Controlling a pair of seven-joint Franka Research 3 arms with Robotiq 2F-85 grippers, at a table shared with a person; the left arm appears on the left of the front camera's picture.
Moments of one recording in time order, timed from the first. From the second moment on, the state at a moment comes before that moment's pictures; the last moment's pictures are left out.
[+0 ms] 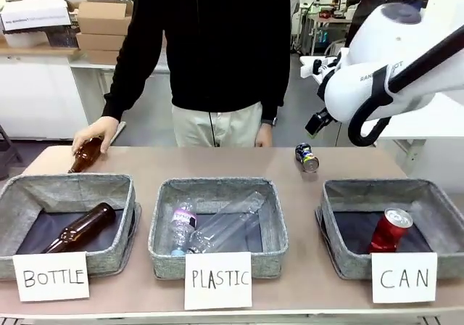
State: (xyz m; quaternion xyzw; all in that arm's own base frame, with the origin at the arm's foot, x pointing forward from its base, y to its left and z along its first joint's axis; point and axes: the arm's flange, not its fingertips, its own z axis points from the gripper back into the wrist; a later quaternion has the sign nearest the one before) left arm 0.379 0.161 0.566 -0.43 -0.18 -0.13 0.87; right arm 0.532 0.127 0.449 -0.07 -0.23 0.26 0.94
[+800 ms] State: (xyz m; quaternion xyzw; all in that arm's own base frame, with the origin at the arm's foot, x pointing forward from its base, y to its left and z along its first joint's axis) left arm 0.378 0.161 0.566 -0.43 -0.18 -0.13 0.87; right arm 0.634 0.115 0.369 0.04 -0.17 0.15 0.97
